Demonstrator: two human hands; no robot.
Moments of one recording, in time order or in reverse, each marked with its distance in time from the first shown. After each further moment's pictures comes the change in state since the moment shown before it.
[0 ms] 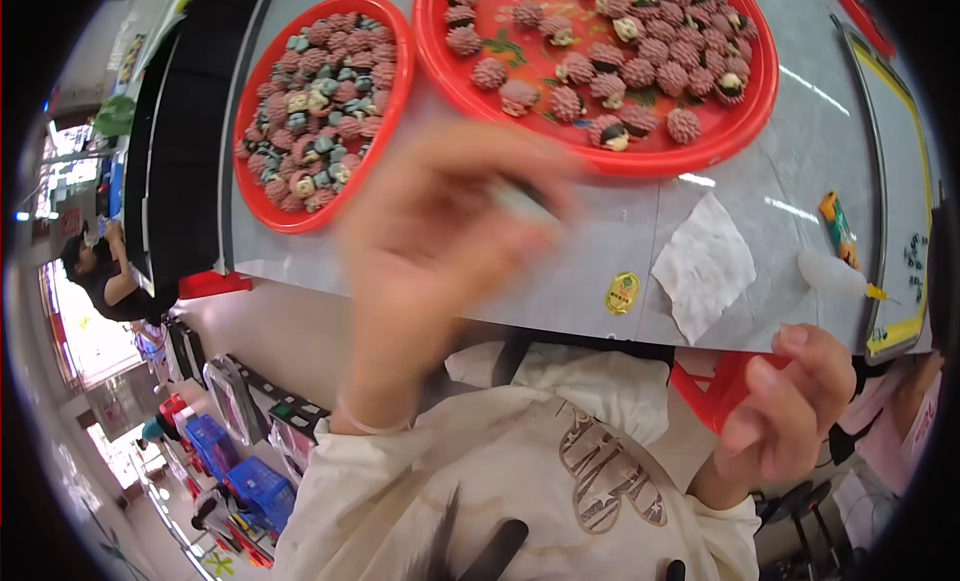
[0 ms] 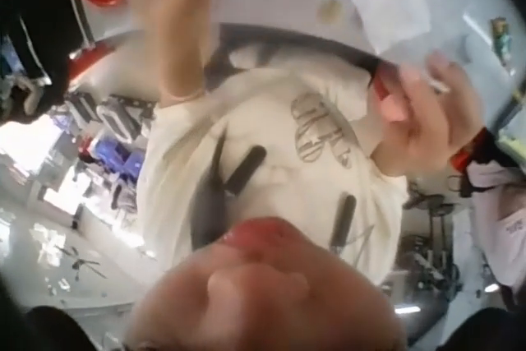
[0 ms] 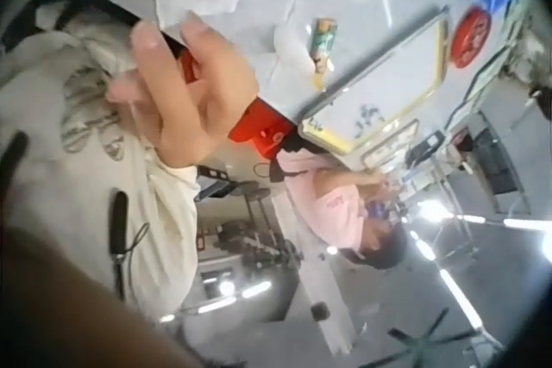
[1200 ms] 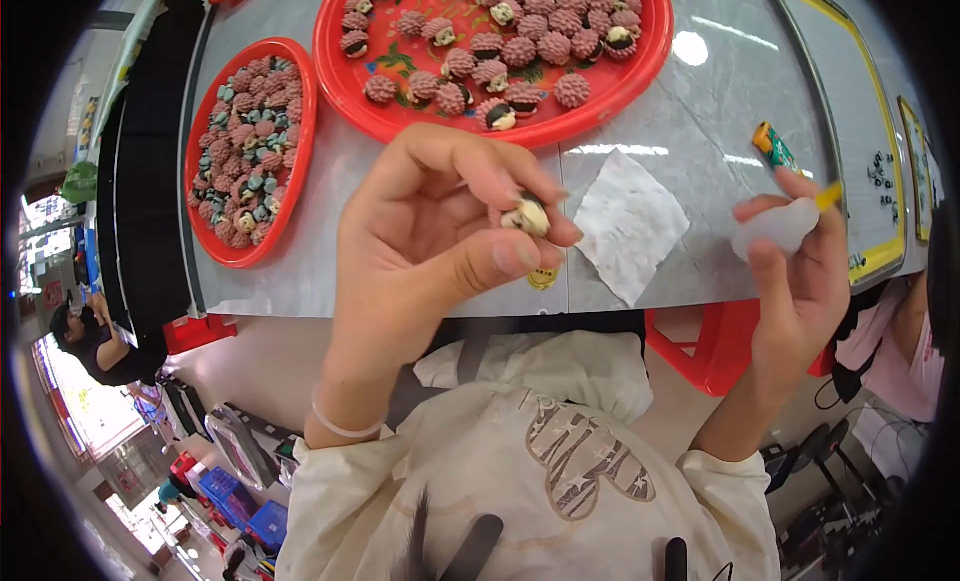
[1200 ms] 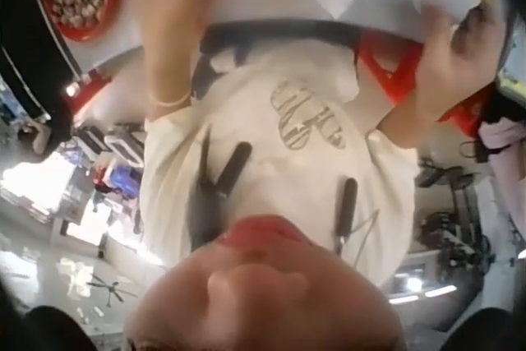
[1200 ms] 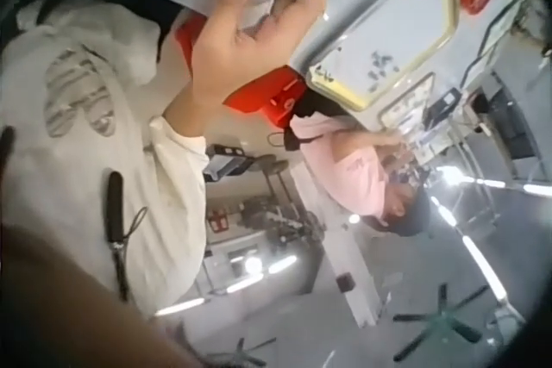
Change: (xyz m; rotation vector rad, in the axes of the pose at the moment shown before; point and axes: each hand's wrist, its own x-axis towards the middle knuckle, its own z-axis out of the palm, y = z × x) left_hand 0.003 0.001 0.033 -0.234 -0.159 -0.216; right_hand 0.006 0.029 -0.018 0.161 0.049 0.721
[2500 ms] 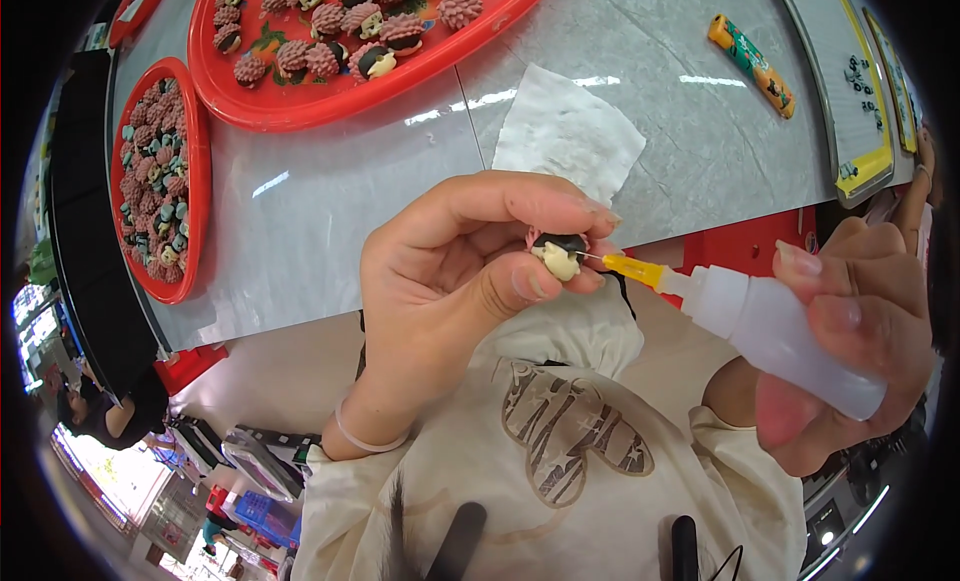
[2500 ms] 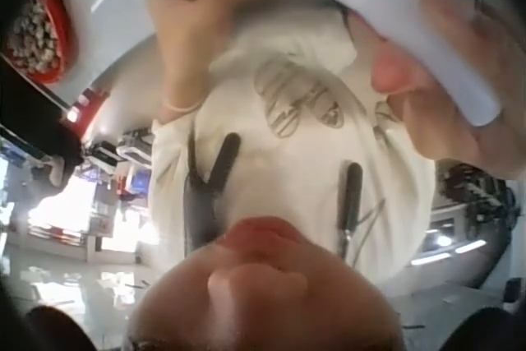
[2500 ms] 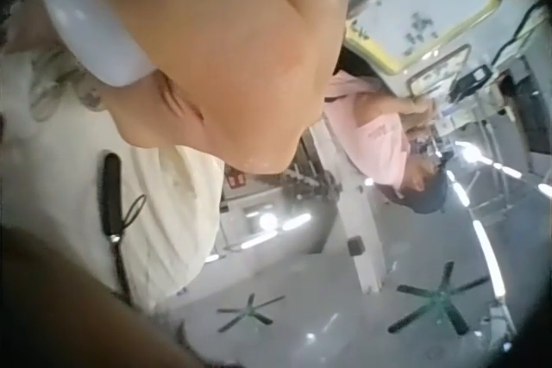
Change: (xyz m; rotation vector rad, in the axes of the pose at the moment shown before) left_hand -0.020 -0.045 0.033 -0.167 -0.004 -0.192; right_hand -0.011 -0.026 -0.038 -0.149 -0.319 -0.653
